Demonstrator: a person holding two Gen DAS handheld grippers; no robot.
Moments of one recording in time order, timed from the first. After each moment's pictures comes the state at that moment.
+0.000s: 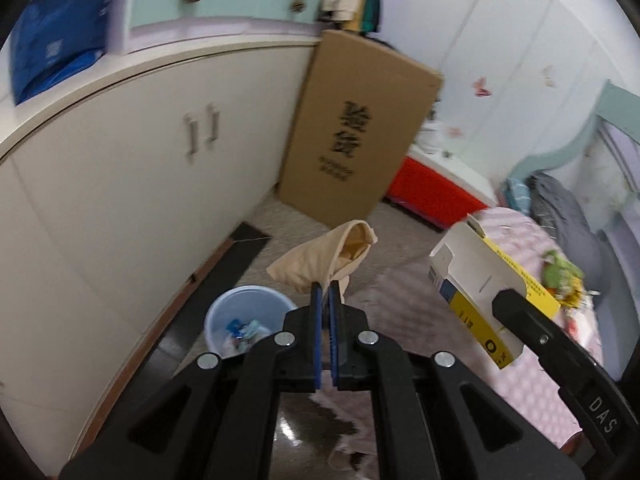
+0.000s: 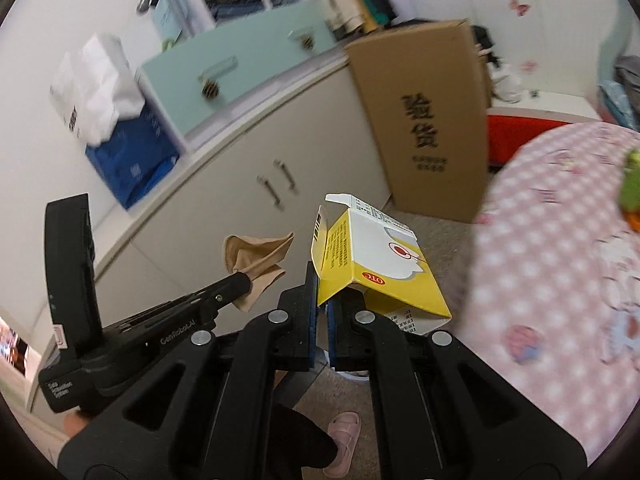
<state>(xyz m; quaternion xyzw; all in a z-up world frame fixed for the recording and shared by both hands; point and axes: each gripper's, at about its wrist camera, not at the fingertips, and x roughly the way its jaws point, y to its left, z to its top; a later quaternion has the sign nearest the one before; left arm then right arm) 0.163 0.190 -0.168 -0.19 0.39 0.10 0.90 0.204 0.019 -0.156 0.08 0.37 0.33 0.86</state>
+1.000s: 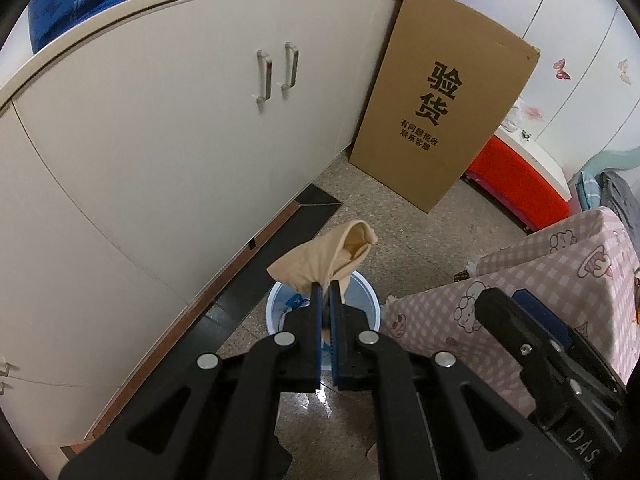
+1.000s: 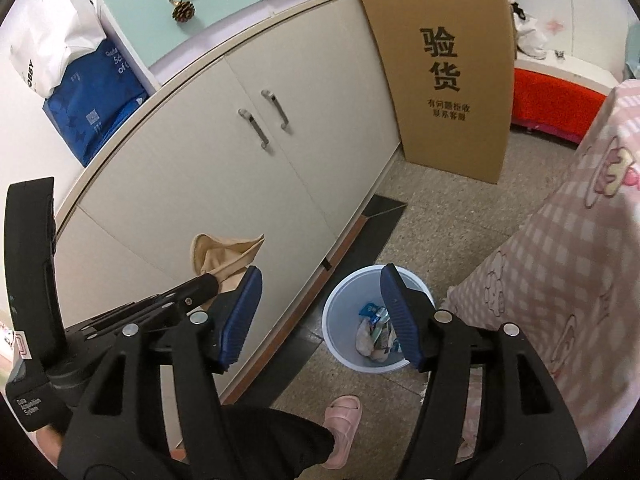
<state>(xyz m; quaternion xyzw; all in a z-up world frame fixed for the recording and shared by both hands) 0.205 0.259 -0.249 -0.19 0.46 0.18 0.85 0.253 0.090 -0.238 0.06 0.44 0.32 0.84</state>
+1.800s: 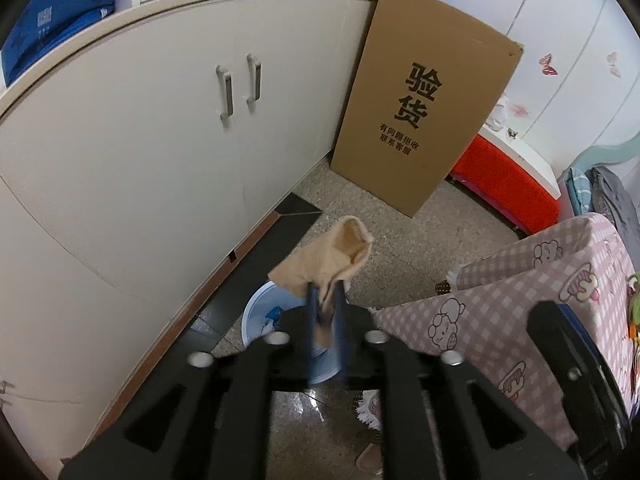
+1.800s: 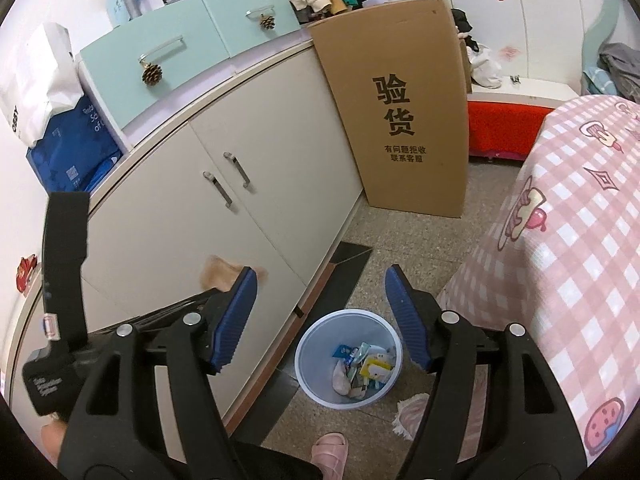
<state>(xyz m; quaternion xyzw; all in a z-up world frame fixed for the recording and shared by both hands) 0.246 0.236 -0.242 -0.18 0.46 0.17 0.85 0.264 0.044 -0.220 0.09 0.38 0.26 0.89</state>
